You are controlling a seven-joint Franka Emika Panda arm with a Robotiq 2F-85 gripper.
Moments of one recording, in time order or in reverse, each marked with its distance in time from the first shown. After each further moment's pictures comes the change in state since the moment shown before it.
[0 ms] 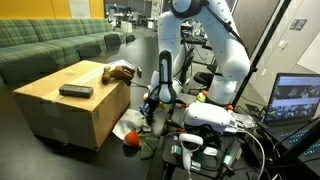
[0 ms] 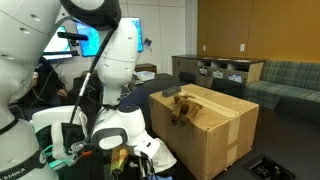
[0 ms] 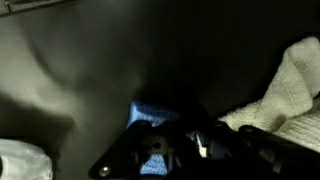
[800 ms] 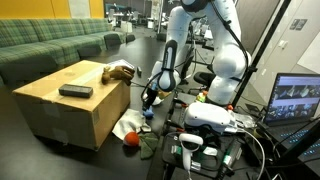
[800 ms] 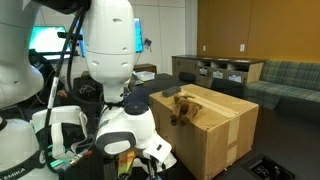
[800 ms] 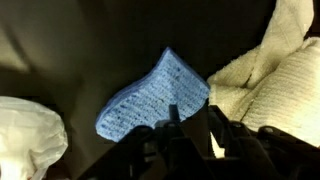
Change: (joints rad) arm -0.407 -0.076 0.175 0.016 -0.216 -0.097 0.005
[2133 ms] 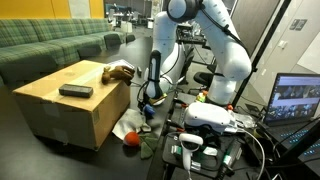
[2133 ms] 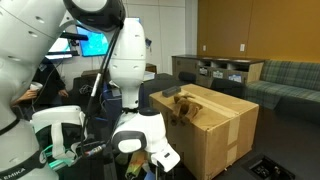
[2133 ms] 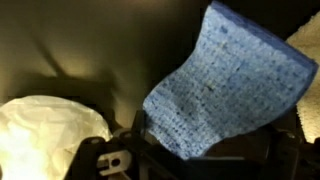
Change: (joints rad) arm 0.472 0.123 -0.315 0.172 0.365 -0.057 0.129
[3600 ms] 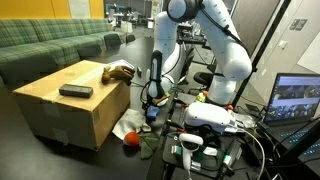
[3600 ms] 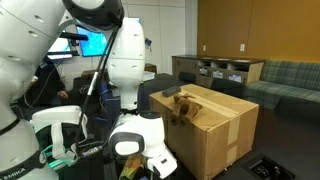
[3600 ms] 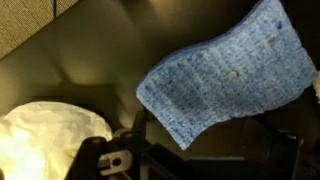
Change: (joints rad) arm 0.016 -0.011 -0.039 -0.028 -0.008 -0.082 0.001
